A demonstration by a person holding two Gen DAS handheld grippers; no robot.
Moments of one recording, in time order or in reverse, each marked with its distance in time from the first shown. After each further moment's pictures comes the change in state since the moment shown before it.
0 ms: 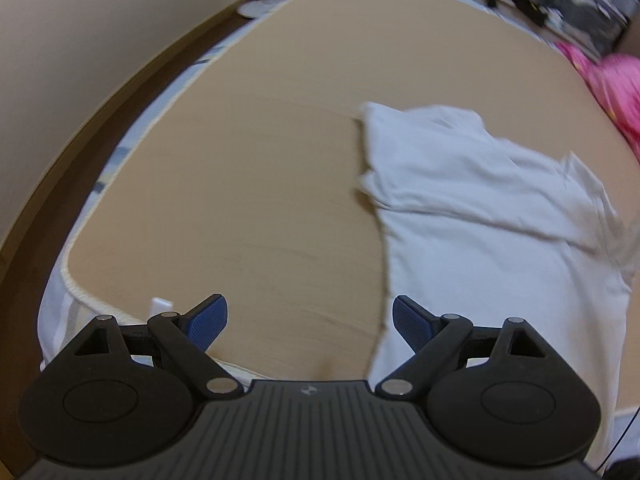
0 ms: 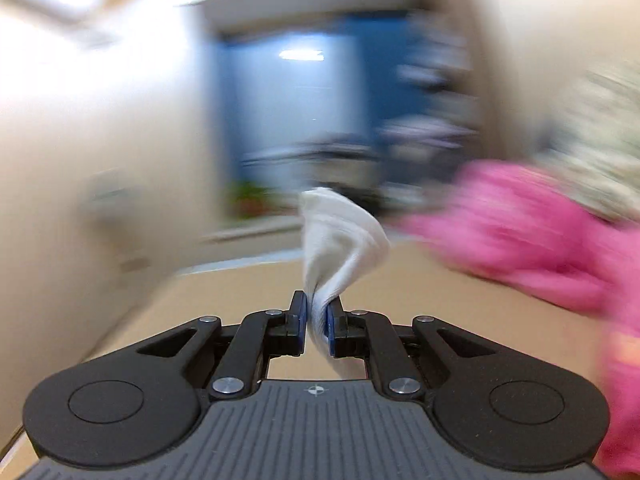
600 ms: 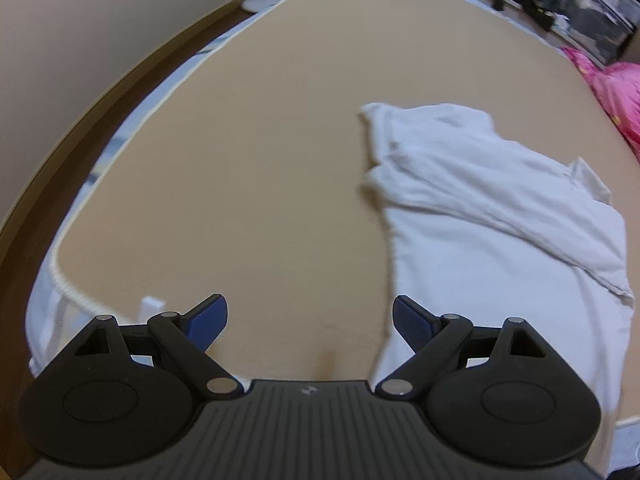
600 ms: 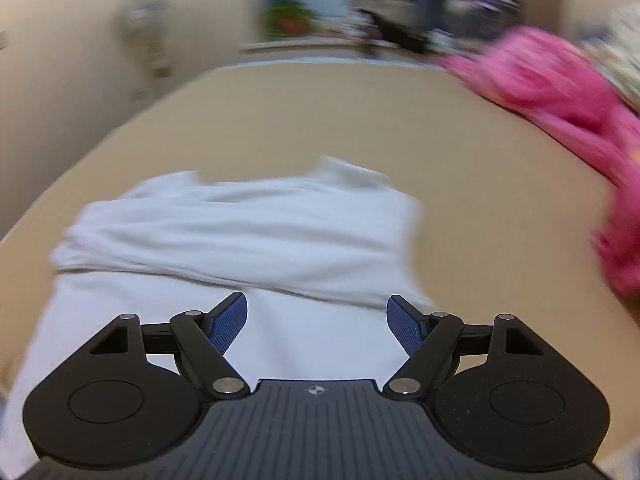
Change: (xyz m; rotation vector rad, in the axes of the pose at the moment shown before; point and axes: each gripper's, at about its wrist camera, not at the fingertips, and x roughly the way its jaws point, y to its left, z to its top) left arm 0.016 -0.009 0.005 0.011 0.012 -0.014; right arm -0.089 -0.043 -0.207 -0.060 0.515 -0.092
